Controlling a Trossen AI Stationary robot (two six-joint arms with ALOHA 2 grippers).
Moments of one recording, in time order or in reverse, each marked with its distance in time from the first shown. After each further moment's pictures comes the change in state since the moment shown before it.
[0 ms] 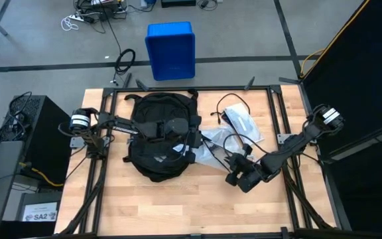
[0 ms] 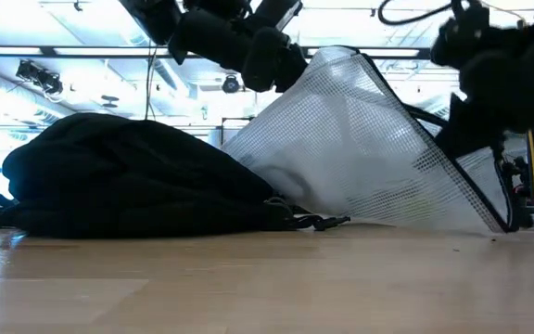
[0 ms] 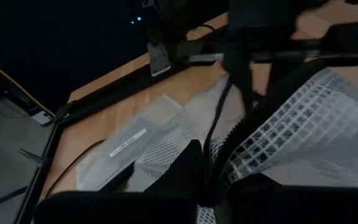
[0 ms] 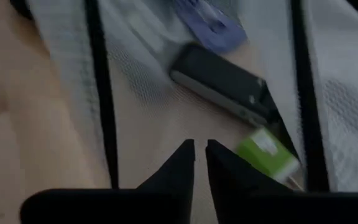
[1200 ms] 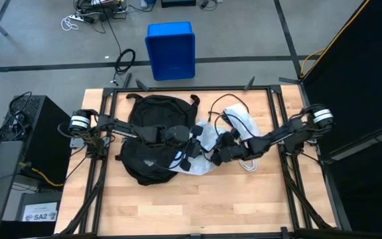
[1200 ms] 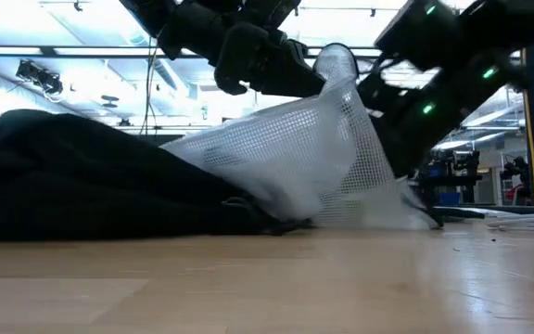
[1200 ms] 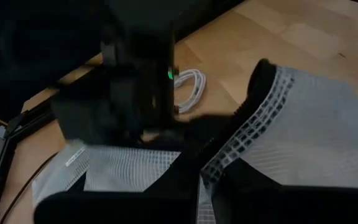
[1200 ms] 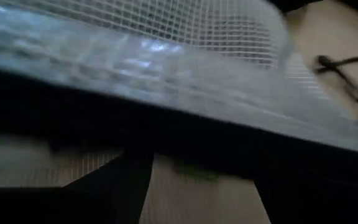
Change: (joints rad) left arm -0.058 0.000 0.000 -0.094 0.068 0.055; right arm -0.401 0.128 -0.023 0.418 -0.175 -0.314
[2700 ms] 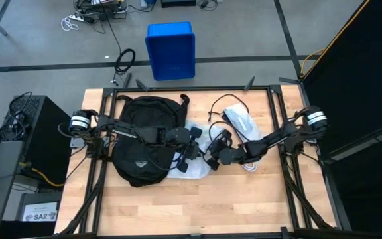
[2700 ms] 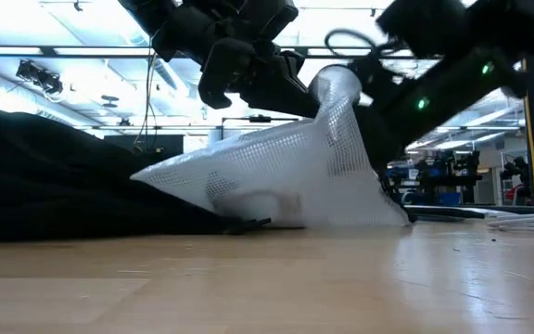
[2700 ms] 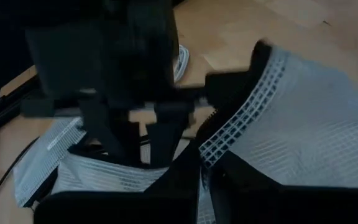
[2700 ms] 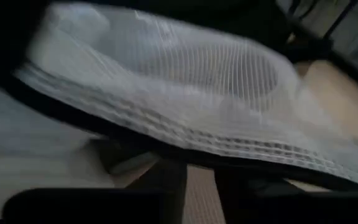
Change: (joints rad) left arm 0.002 0.003 -0.005 -0.093 0.000 0.031; right arm 0.059 0.028 -0.002 0.247 0.047 -0.327
